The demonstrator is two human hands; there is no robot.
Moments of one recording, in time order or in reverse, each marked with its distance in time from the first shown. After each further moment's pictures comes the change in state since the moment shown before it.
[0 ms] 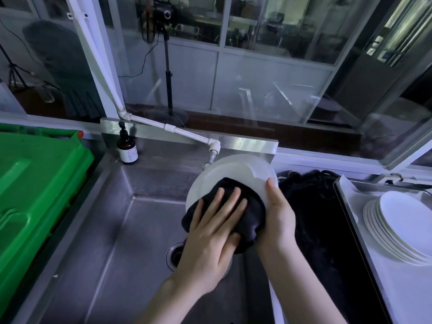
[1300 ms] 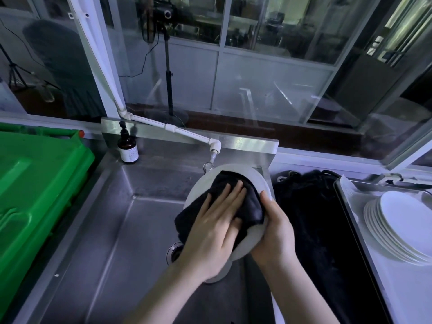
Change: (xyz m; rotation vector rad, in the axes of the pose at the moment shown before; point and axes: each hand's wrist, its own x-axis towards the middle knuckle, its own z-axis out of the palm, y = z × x) left_hand 0.017 -0.005 0.003 -0.107 -0.092 -0.096; right_hand -0.014 0.009 -0.011 0.004 -0.098 -0.029
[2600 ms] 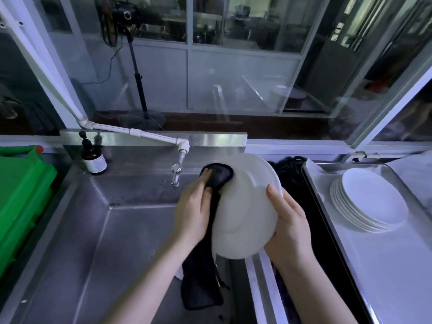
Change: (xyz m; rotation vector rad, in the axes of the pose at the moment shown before) left_hand 0.049 0.011 0.034 -0.085 0.160 -0.257; right_hand -0.019 -0.067 -0.062 -0.183 -0.084 -0.186
